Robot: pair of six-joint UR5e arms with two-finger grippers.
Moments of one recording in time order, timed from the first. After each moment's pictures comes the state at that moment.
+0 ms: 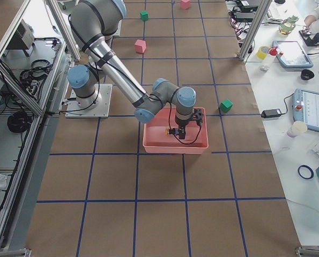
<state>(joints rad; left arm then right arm) -1.54 -1.53 -1.54 -1.47 1.58 -0.02 0.92 -1.16 1.83 -2.25 -1.55 -0.65</state>
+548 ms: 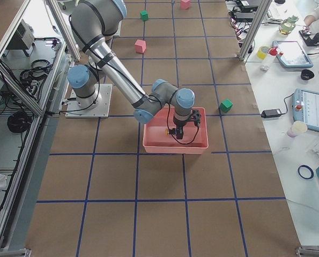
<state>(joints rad) -1.54 -1.53 -1.54 -1.47 1.58 -0.02 0.92 -1.16 1.86 -2.25 -1.56 -0.65</state>
